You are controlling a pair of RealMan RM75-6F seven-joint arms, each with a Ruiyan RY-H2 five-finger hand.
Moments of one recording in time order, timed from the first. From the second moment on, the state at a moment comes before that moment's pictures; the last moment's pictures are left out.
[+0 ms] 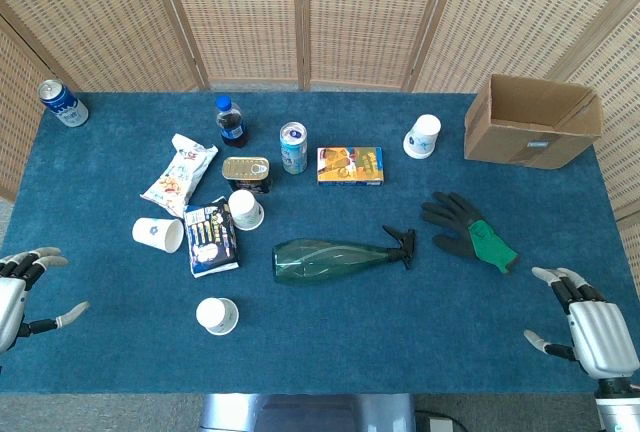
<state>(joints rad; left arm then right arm) -0.07 -1.08 -0.01 -1.64 1.54 1.52 -0.02 0.04 -1.07 0.00 -1.67 -1.60 1.51 0.06</state>
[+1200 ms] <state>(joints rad) -0.07 -1.03 -0.01 -1.69 1.59 1.54 -0.05 0.13 -1.07 0.02 -1.77 -1.65 1.42 0.01</state>
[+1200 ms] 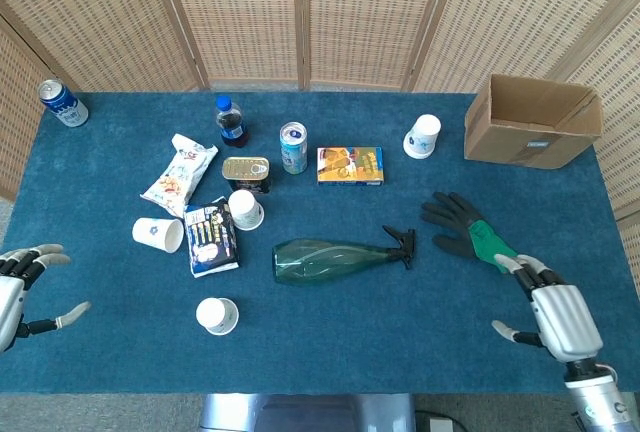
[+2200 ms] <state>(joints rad) -0.12 -1.04 -0.03 -1.64 1.55 1.45 -0.12 0.53 -1.55 0.17 -1.76 -1.34 1.02 -0.55</state>
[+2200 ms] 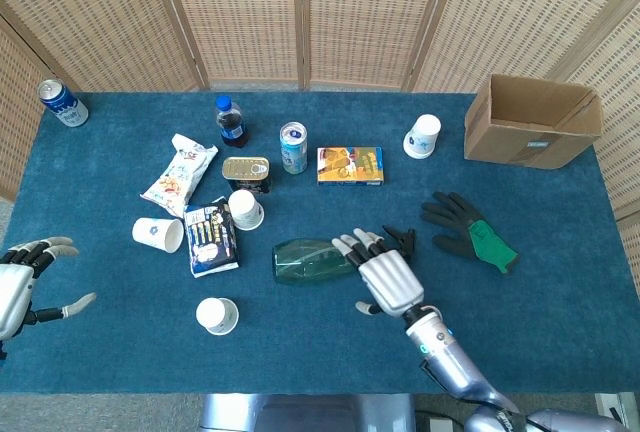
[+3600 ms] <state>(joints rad) -0.10 -1.09 -0.01 -1.54 1.54 1.46 -0.23 0.86 -1.99 0.42 -1.17 -1.08 1.21 -0.80</state>
